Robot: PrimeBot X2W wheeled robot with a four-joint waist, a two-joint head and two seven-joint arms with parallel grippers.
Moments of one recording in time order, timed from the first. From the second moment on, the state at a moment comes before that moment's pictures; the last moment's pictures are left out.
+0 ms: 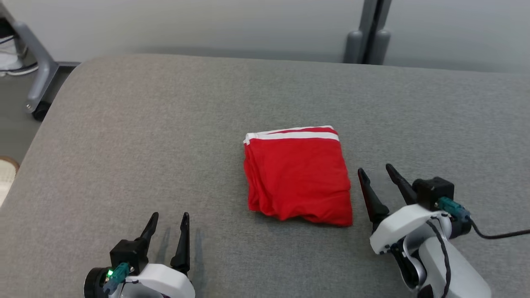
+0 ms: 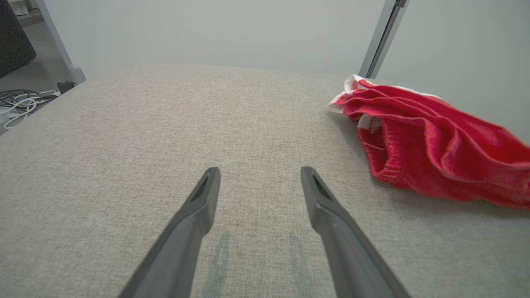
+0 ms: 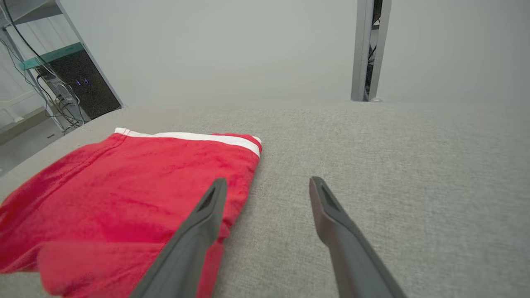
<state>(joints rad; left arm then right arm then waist) -0.10 0.05 -0.16 0.45 -0.24 0.02 -0.26 -0.41 -0.05 0.26 0.68 0.29 0.13 -0.26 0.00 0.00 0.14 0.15</state>
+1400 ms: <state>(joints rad) -0.13 0.05 -0.16 0.45 -0.24 -0.01 -0.26 -0.42 -0.05 0.36 0.79 0.48 0.13 -0.26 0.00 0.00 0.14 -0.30</state>
